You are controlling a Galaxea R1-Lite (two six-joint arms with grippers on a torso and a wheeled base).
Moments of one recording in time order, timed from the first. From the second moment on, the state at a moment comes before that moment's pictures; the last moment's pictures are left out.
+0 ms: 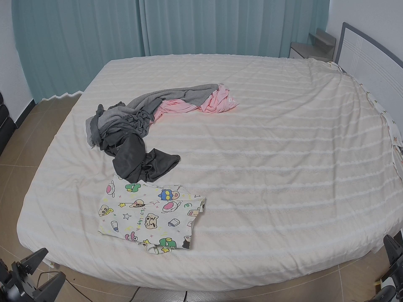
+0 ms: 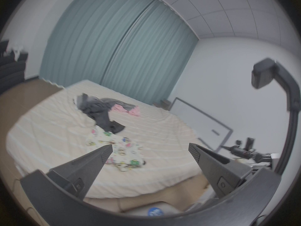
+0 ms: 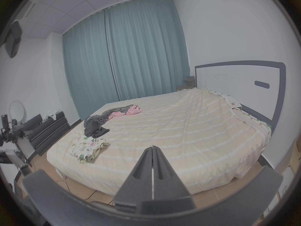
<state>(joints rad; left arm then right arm) 0.01 0.19 -0.04 -0.16 -0.40 -0.31 0.10 0.20 -0.02 -0.10 -0.03 0.12</state>
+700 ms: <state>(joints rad) -0.01 0.01 -0.02 -0.01 0.04 -0.04 0.00 0.01 -0.02 0.00 0.21 0.03</state>
